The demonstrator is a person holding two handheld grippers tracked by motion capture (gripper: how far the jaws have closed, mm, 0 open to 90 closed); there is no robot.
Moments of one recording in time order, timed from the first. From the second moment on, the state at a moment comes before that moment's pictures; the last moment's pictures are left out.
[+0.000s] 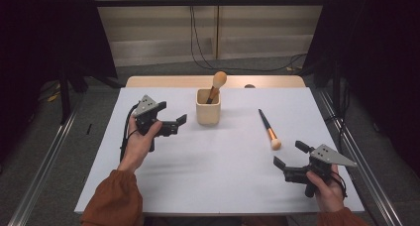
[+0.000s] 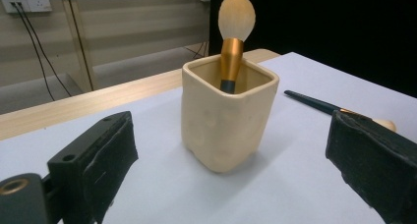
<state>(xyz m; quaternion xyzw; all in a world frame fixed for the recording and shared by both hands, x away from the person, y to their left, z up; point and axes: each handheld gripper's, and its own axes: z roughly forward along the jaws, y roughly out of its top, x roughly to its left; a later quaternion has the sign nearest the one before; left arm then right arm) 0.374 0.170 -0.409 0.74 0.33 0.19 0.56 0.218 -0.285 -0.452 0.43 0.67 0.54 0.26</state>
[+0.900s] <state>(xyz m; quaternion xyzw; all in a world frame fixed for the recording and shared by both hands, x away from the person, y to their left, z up) 0.320 0.211 -0.416 0.74 0.34 0.21 0.55 0.216 -0.285 -0.452 0.44 0.67 0.54 0.27</state>
